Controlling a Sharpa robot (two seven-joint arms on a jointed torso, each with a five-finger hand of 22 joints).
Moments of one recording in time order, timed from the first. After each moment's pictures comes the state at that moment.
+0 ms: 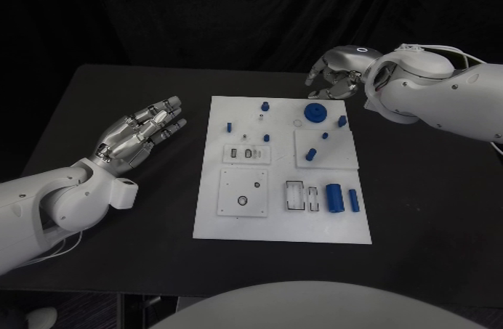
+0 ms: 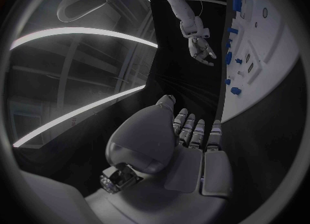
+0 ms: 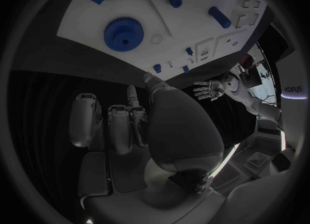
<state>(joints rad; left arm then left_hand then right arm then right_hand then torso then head) 1.20 -1.01 -0.21 1.51 -0.08 0.16 0.68 1.49 0.26 -0.09 0.22 0.53 0.34 0.08 0.07 0.04 0.14 0.09 0.19 0.04 0.07 0.09 0.05 0.02 0.16 0.05 0.20 0.03 0.02 1.51 -0.89 -0.25 1.39 -1.47 -0.26 -0.06 1.38 -0.08 0.18 0.25 0.18 0.83 0.10 0.14 0.29 1.45 0.02 1.56 1.30 1.46 -0.03 1.54 1.30 0.07 1.39 0.08 1.39 1.31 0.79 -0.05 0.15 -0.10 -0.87</state>
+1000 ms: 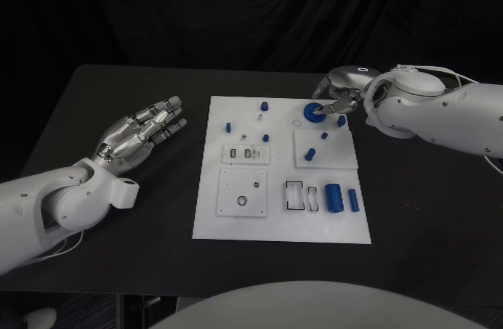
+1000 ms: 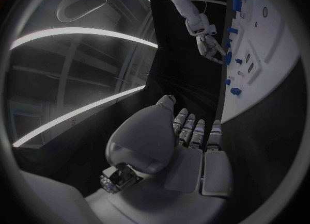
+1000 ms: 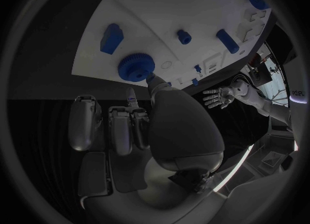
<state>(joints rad) 1.20 -0.99 -0.21 1.50 -0.08 0.16 0.68 1.49 0.26 -0.09 0.22 0.53 0.34 0.08 0.07 0.04 0.14 0.09 0.19 0.04 0.07 0.09 0.05 0.02 0.16 0.05 0.20 0.03 0.02 1.44 -0.89 -0.25 1.36 -1.46 -0.25 -0.14 1.36 -0.09 0.15 0.26 0.15 0.80 0.10 0.09 0.24 1.46 0.02 1.57 1.31 1.46 -0.04 1.55 1.31 0.07 1.39 0.07 1.39 1.31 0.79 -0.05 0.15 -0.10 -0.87</state>
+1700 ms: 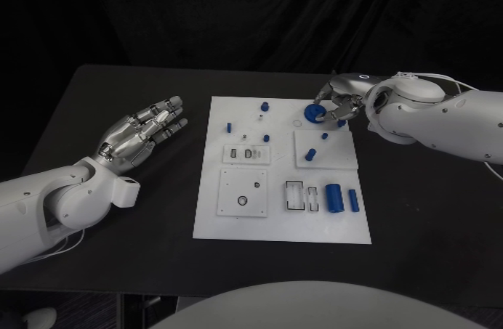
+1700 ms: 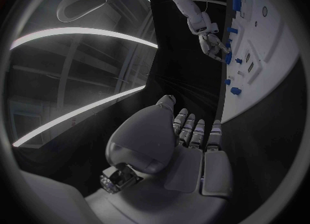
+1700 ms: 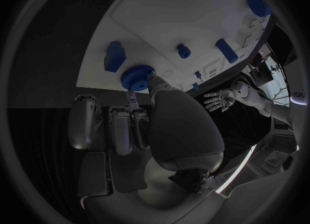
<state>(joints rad) 1.20 -0.99 -0.21 1.48 -0.08 0.17 0.68 1.49 0.26 -0.09 0.22 0.54 0.34 0.08 0.07 0.04 0.14 0.09 0.19 0.04 0.07 0.09 0.05 0.02 0.16 0.05 0.20 0.03 0.02 1.42 -0.89 -0.25 1.36 -1.46 -0.25 -0.15 1.36 -0.08 0.15 0.25 0.13 0.84 0.11 0.11 0.24 1.46 0.02 1.57 1.31 1.46 -0.04 1.54 1.31 0.07 1.39 0.08 1.38 1.31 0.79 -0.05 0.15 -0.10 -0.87</state>
